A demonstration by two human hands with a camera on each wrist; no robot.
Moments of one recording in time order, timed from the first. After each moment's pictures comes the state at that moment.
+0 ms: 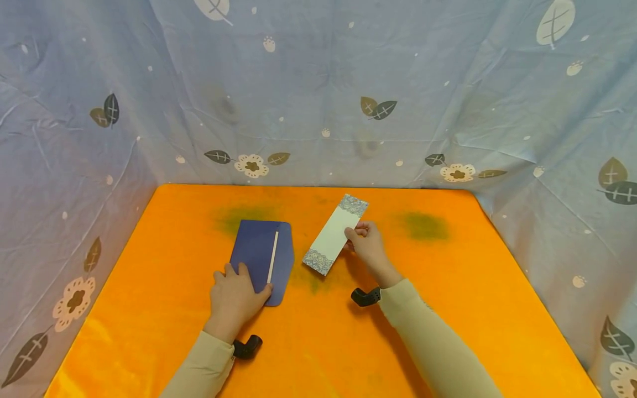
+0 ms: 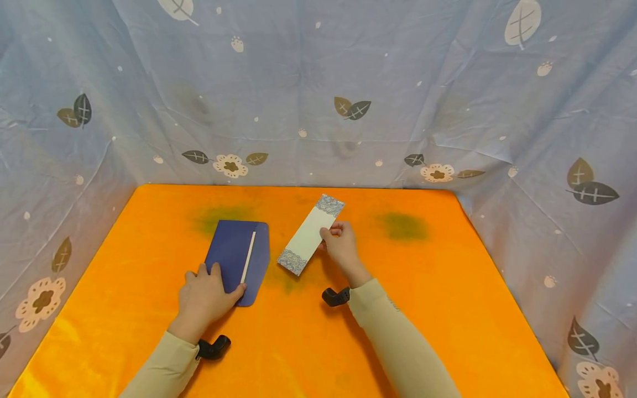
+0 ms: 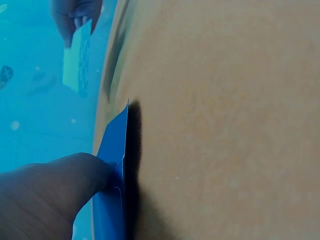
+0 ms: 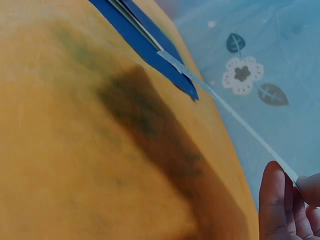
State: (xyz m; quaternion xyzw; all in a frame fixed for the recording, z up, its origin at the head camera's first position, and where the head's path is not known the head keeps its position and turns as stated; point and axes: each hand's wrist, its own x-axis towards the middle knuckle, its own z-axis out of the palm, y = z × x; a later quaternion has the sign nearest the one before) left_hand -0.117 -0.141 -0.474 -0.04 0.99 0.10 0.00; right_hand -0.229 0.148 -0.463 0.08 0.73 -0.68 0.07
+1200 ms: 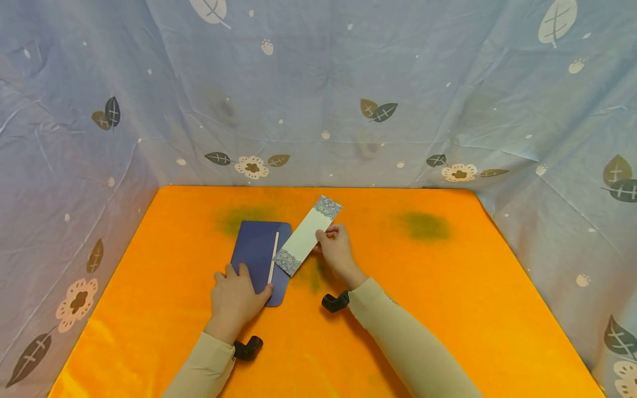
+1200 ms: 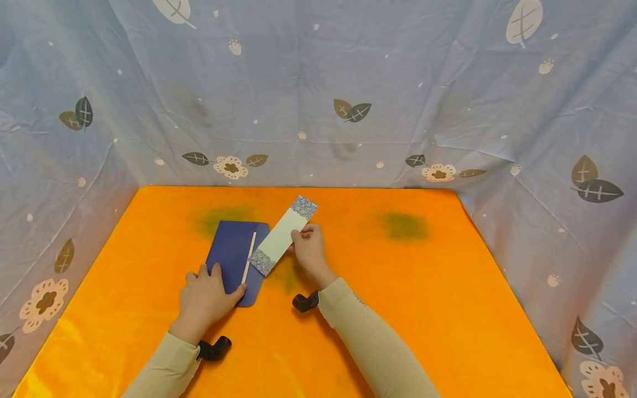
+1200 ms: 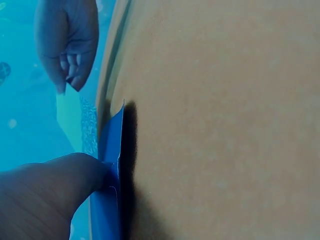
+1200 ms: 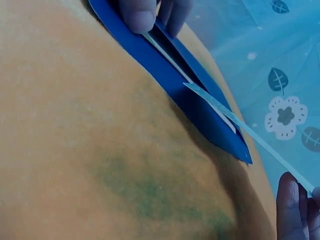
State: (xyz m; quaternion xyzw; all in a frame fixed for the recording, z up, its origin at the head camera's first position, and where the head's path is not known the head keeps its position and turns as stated) left_hand -0.118 -0.137 -0.474 -0.05 0.99 0.10 0.01; right_hand -0.225 0.081 -0.467 0.05 0.67 -0.74 0.08
